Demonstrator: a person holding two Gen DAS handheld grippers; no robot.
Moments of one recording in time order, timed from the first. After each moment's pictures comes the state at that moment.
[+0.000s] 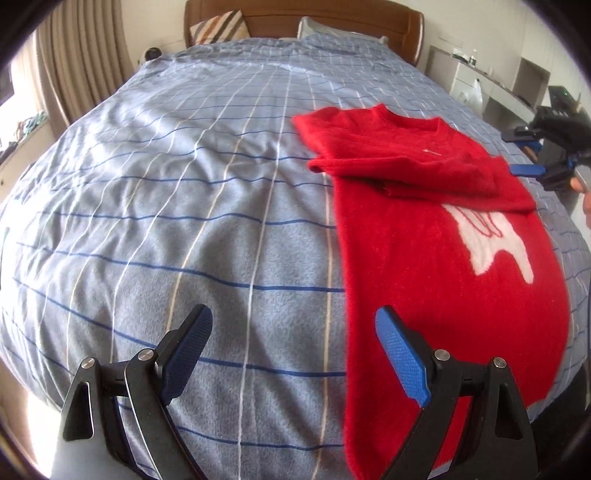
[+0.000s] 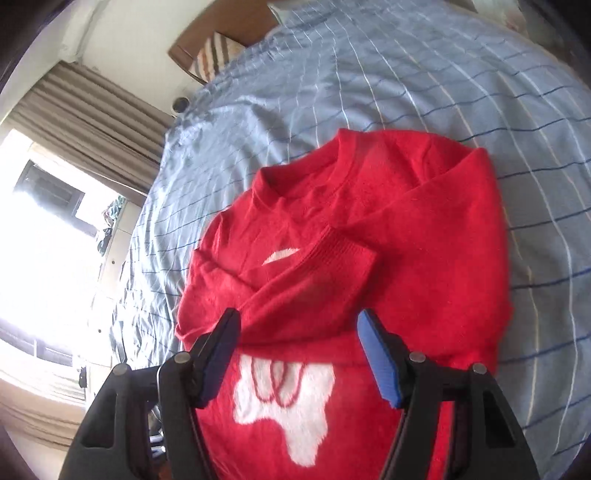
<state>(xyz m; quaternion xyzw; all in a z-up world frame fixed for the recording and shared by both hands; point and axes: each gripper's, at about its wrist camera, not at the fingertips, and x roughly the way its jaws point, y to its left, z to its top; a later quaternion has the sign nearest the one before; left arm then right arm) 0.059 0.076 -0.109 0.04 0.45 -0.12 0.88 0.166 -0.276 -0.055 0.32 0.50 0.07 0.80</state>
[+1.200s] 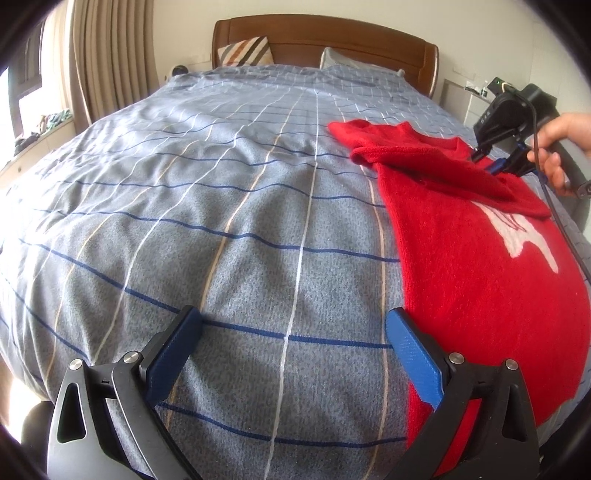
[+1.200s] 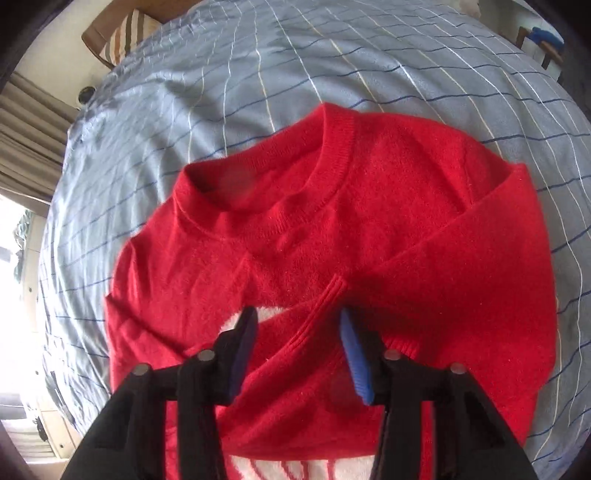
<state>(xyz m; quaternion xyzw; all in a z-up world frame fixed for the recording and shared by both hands) 0.035 0.106 -0.142 0.01 0.39 -0.10 0.92 0.251 -0.219 -0.094 0.23 0.59 -0.10 0.77</state>
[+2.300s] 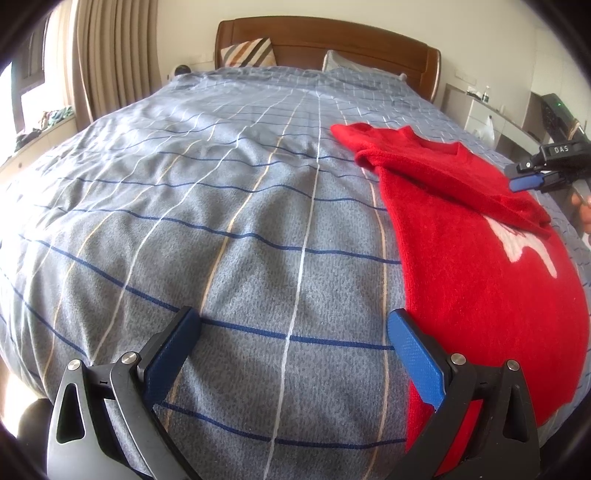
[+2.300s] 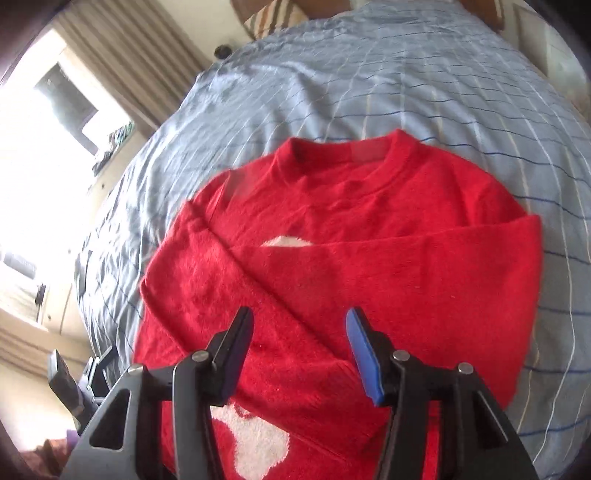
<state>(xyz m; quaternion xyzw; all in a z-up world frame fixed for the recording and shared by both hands) 0.039 0.107 -0.142 0.00 0.38 -0.10 0.92 0.183 -0.232 -0.070 0.12 0.53 0.15 0.83</state>
